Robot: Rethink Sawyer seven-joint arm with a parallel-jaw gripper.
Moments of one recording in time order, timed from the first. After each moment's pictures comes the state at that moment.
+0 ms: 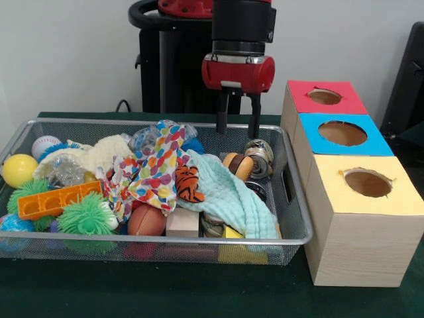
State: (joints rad) arm -0.29 -0.79 0.07 2.05 0.10 -0.04 2.00
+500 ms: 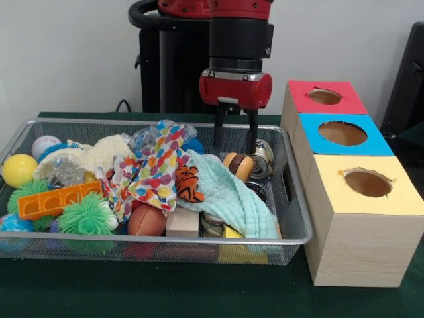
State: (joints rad) arm -0.29 -0.73 0.06 2.00 0.10 -0.04 2.00
